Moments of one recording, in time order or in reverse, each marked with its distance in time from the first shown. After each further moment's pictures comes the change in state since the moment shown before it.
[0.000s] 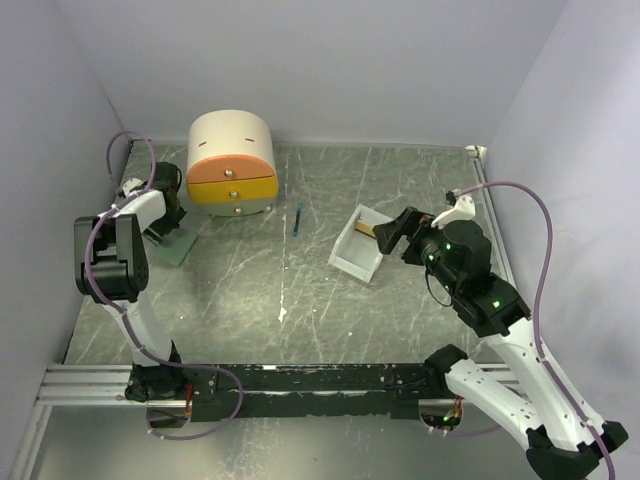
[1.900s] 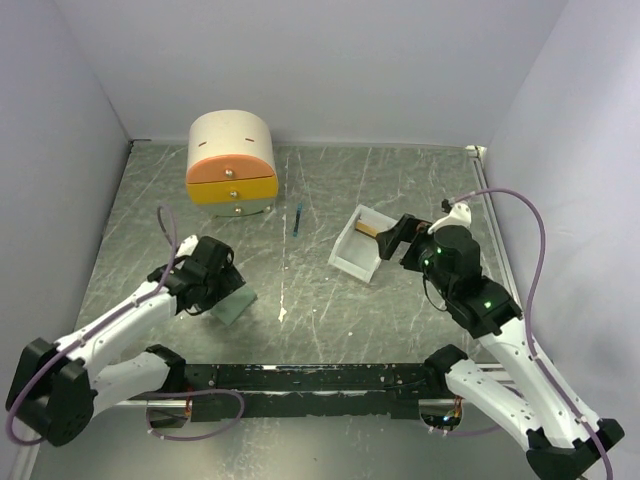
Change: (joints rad) left arm -0.576 -0.804 -0.656 -0.107 0.279 -0.193; right arm 0.000 -0.029 -0.082 -0.016 0.078 -0.003
